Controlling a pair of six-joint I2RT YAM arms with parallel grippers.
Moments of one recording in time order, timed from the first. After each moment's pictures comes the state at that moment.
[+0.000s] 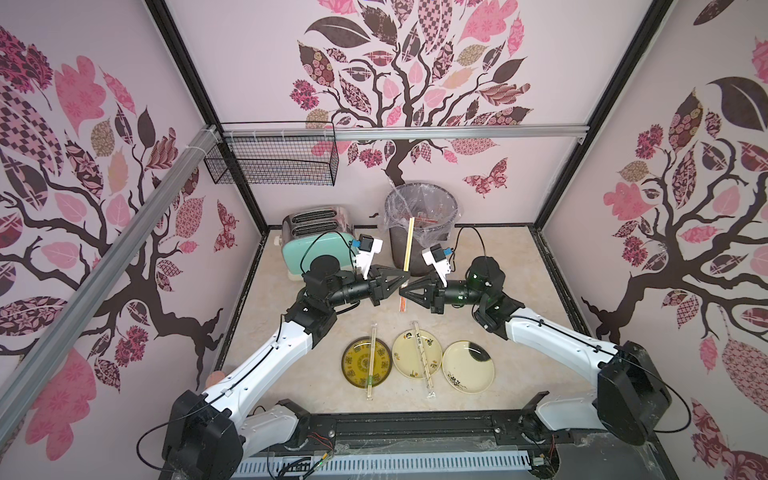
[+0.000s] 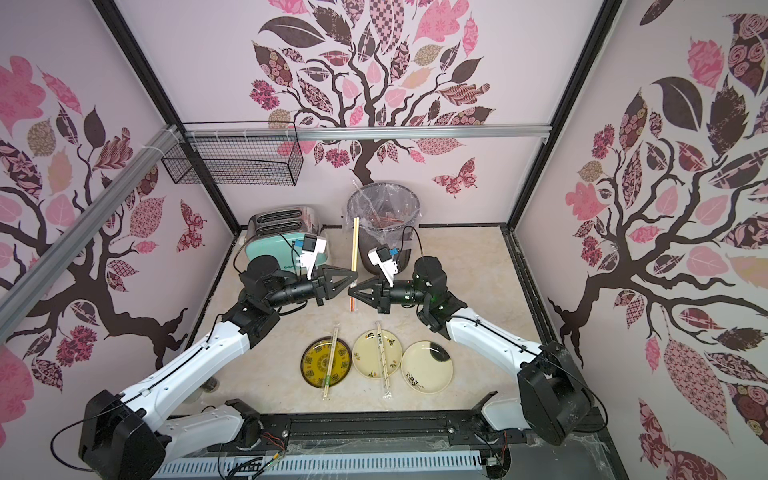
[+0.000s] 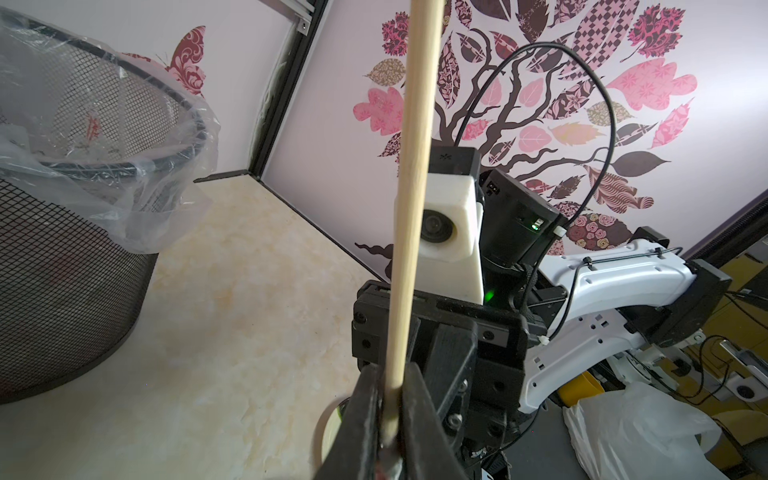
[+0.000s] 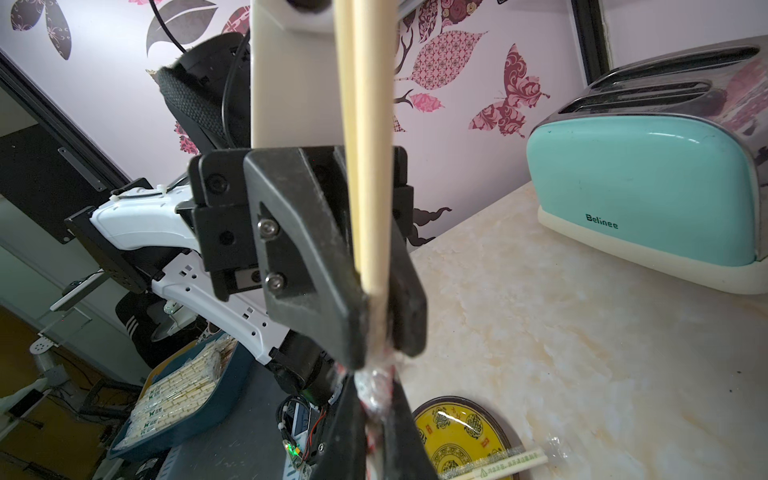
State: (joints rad) left arm -0.51 1.17 0.87 0.27 0.75 -0.52; right arm 0.60 1.36 0.87 0.50 -0.89 0.50
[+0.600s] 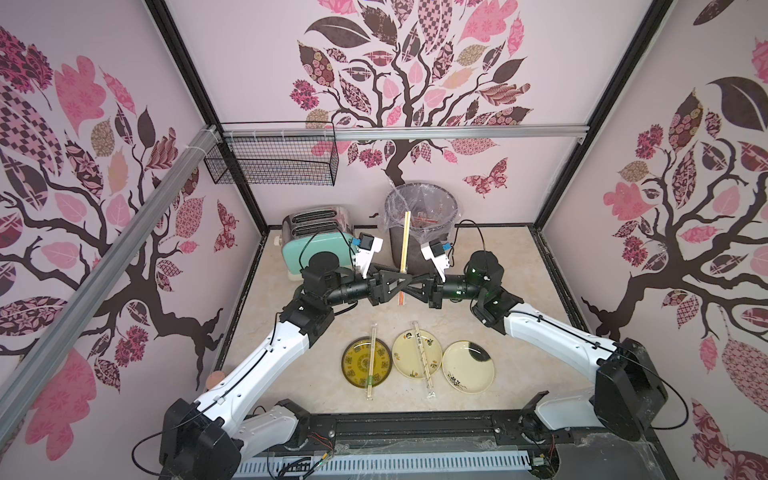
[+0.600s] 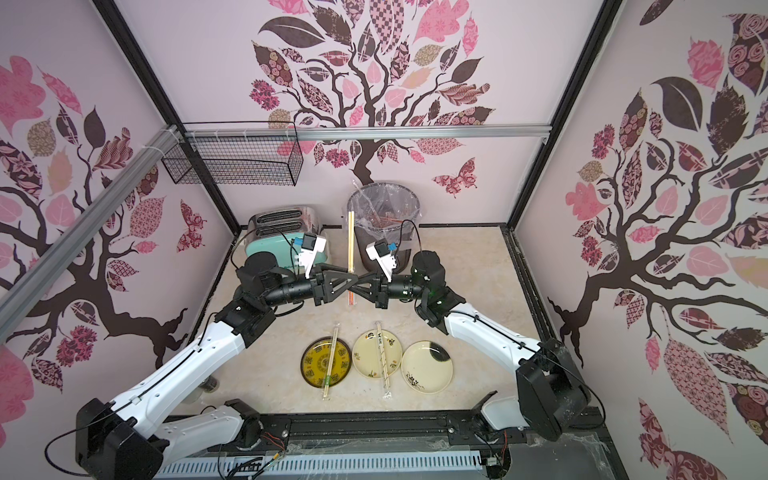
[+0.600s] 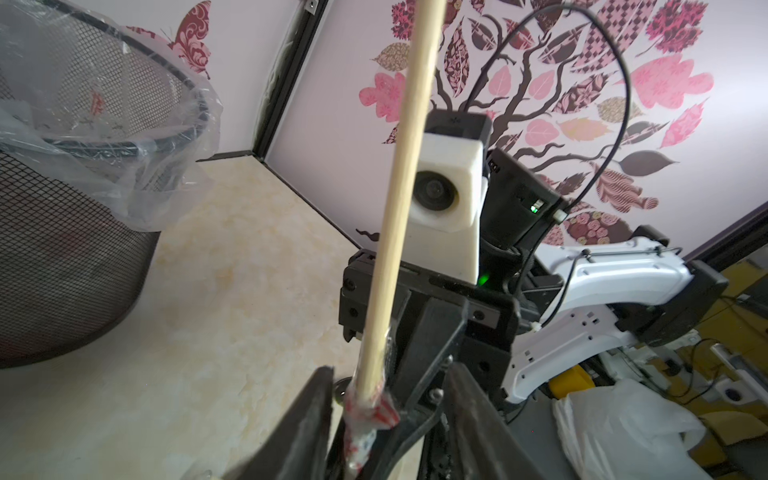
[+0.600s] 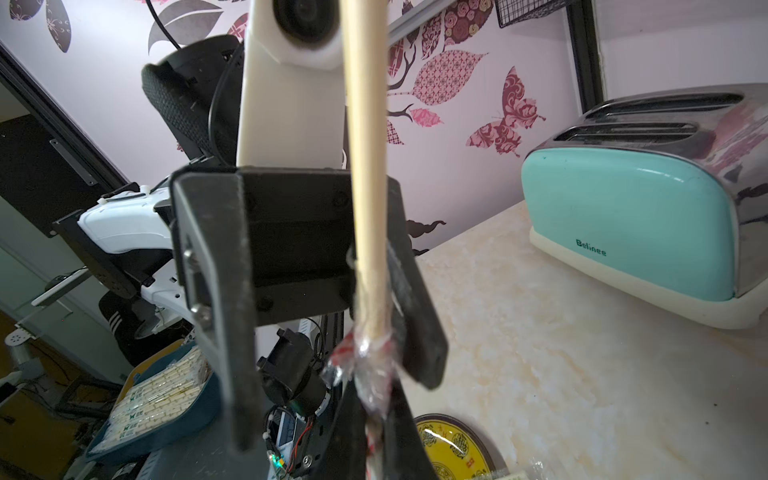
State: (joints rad) left arm -0.48 1.16 0.99 0.09 0.76 -0.51; right arm 0.60 1.38 0.92 0.48 -0.88 0.45
